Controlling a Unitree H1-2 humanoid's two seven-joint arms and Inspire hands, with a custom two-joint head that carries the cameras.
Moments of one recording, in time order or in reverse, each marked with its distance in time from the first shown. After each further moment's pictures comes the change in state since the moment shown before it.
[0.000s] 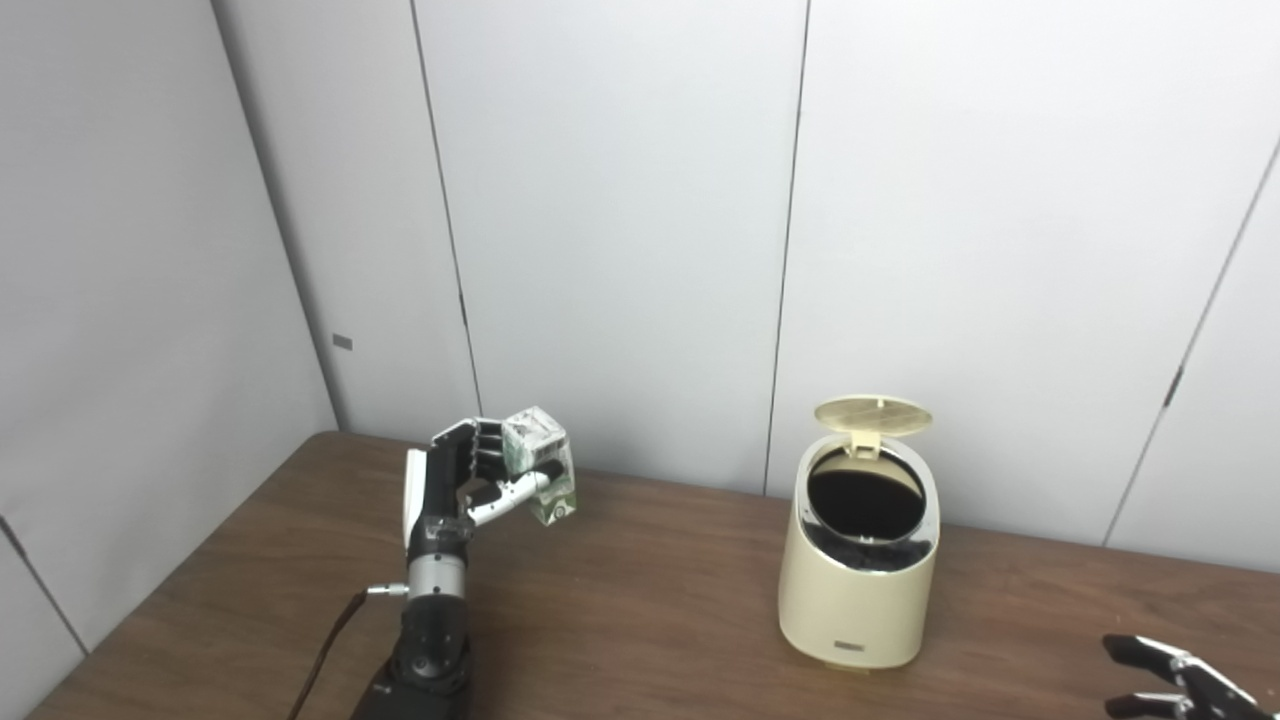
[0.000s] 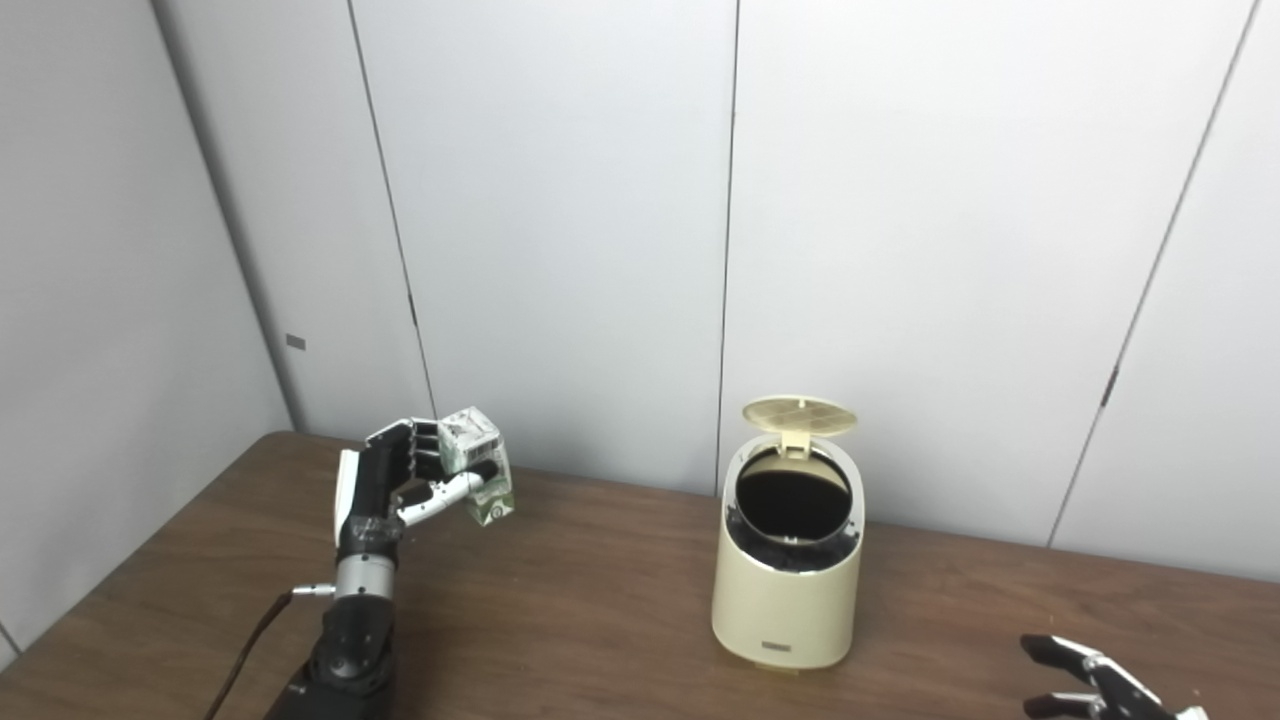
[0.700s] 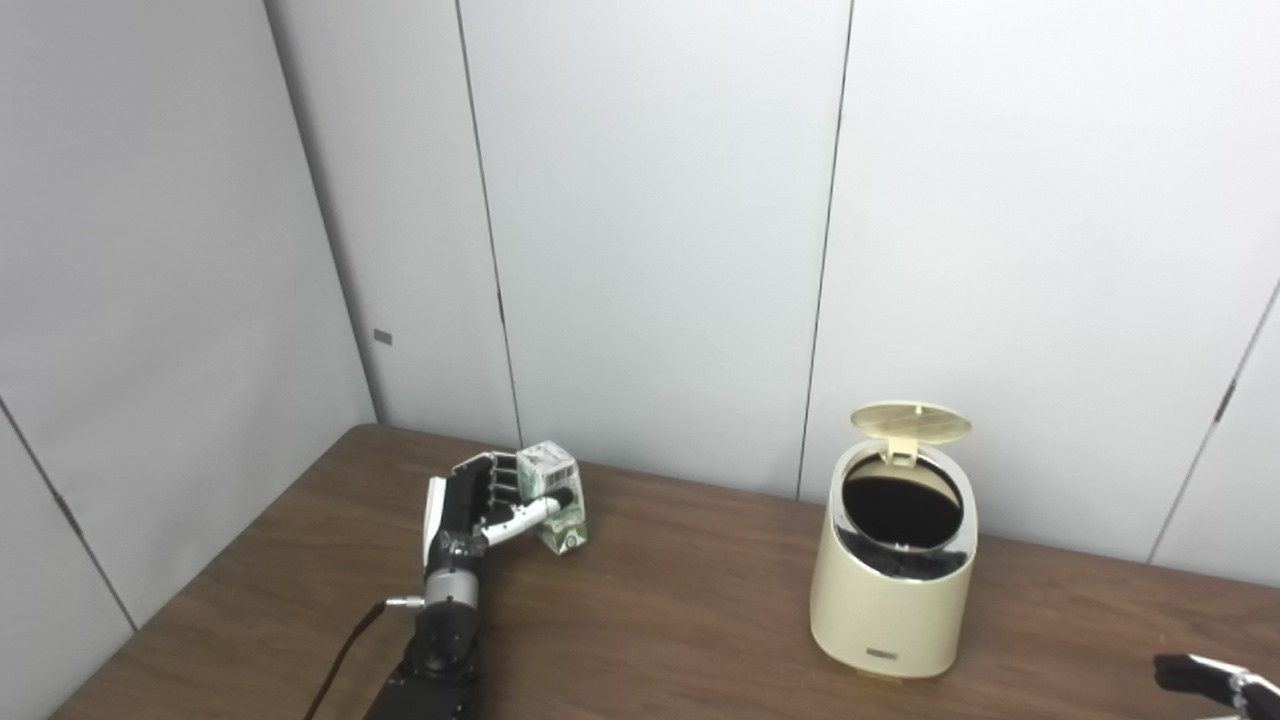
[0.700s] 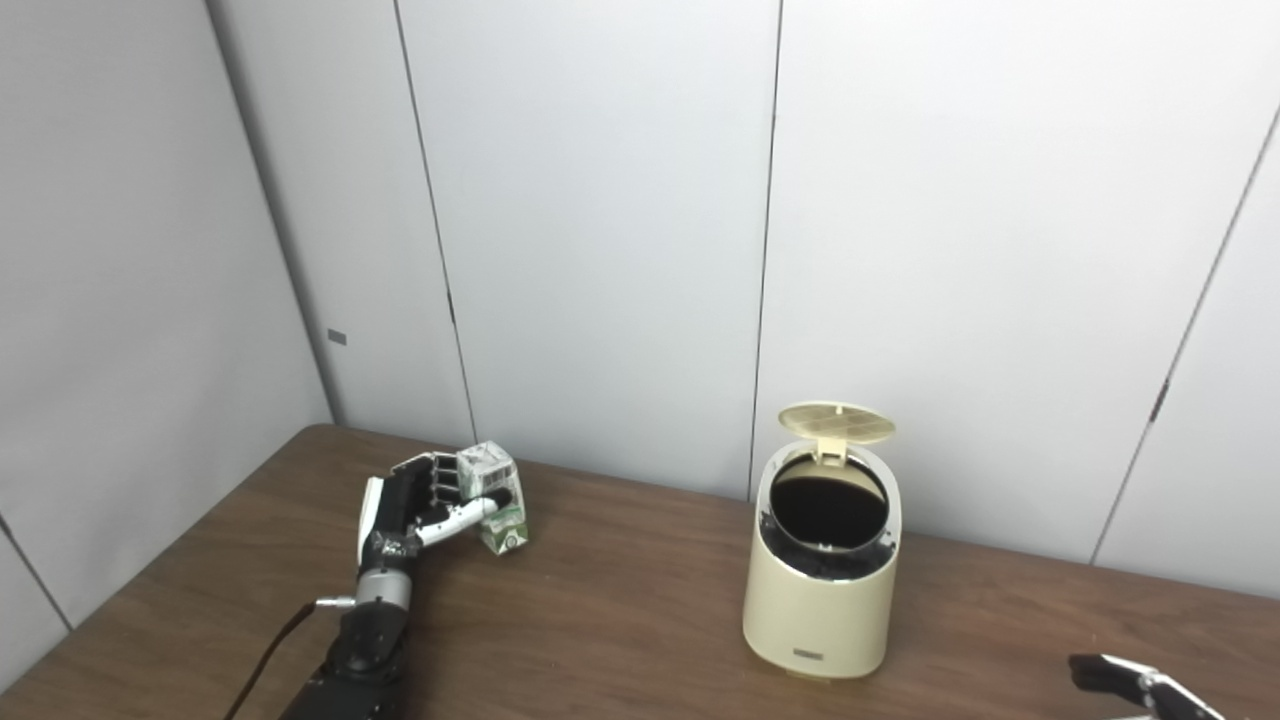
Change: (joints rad) left arm -0.067 0.030 0.055 0.311 -0.079 -0.029 -0.084; right arm -0.008 -0.035 -0.009 0.014 0.018 -0.017 0.002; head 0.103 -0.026
